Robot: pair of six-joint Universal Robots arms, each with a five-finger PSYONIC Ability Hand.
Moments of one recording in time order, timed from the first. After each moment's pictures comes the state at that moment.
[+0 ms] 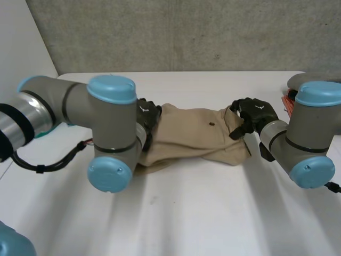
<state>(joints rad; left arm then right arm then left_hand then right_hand) 4.03 -2.39 -0.89 2.95 -1.82 3.59 1.90 -0.93 1.28 -0.08 1.46 3.14 0.25 0.33 0.33 0.33 0.17 0.41 0.37 0.38 0.39 0.21</state>
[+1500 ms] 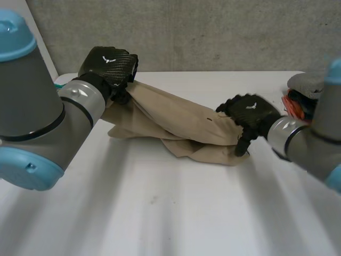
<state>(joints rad) 4.14 -1.89 -1.20 3.05 -1.64 3.48 1.90 -1.16 1.37 0.15 1.28 2.72 1.13 1.19 1.18 1.19 0.98 0.26 0.26 0.25 0.26 0.06</state>
